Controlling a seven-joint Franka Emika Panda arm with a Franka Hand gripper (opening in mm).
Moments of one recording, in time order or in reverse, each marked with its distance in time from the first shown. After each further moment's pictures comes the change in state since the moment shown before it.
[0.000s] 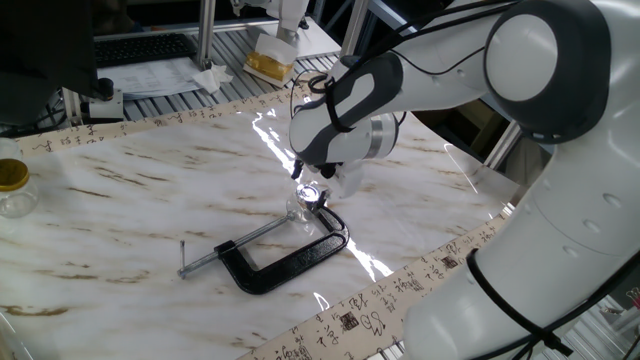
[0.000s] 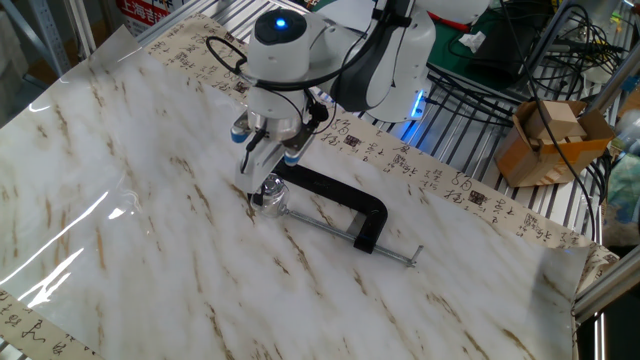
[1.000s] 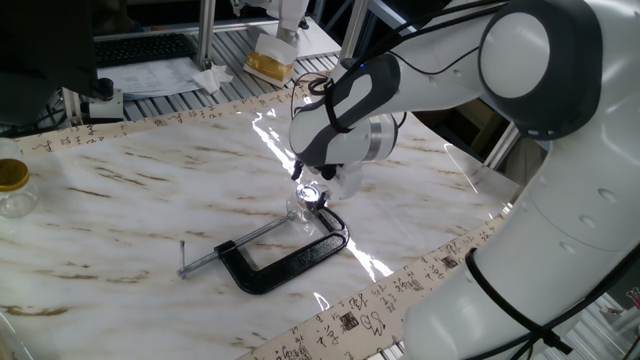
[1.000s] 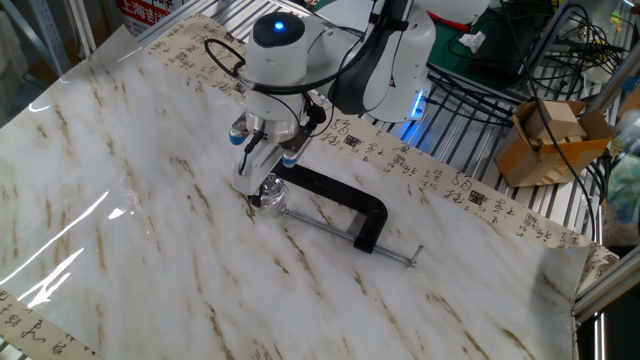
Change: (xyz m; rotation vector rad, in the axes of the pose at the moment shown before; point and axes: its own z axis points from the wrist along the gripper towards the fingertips) arm -0.004 0.001 0.006 -0.006 0.002 -0.006
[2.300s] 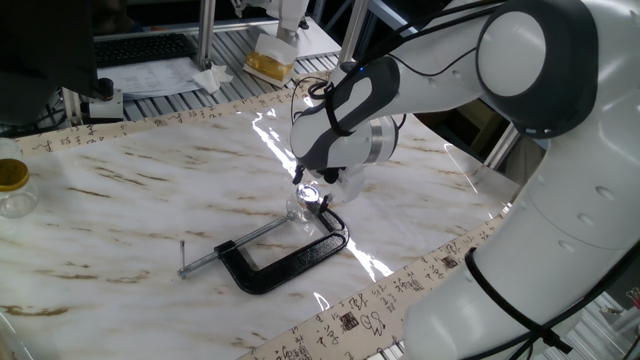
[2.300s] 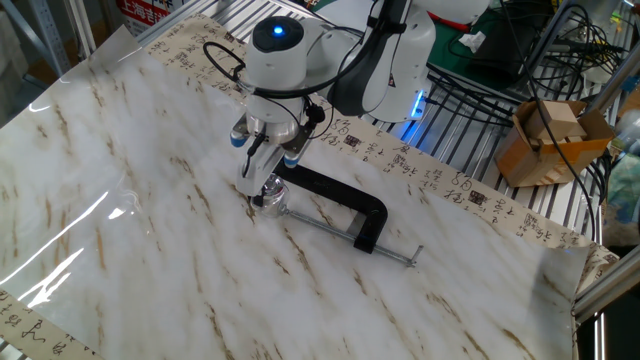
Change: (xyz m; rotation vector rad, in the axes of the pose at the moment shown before) arm -0.001 -0.007 0.007 0.022 -0.004 -0.042
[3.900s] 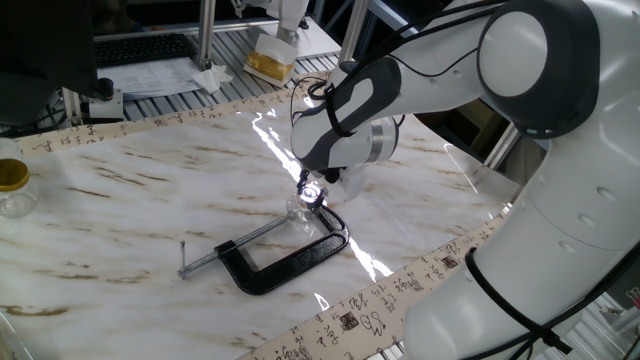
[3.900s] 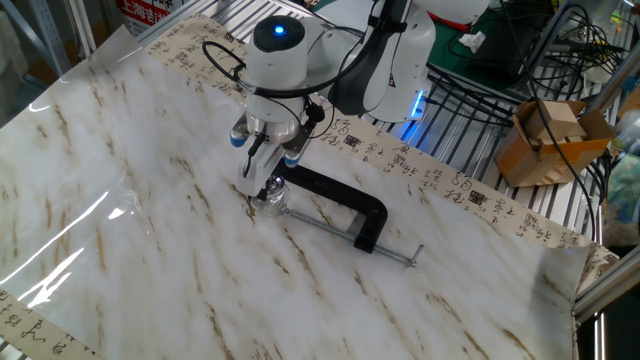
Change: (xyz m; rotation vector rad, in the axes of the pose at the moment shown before) arm 0.000 -0.002 0.000 0.006 -0.005 -0.017
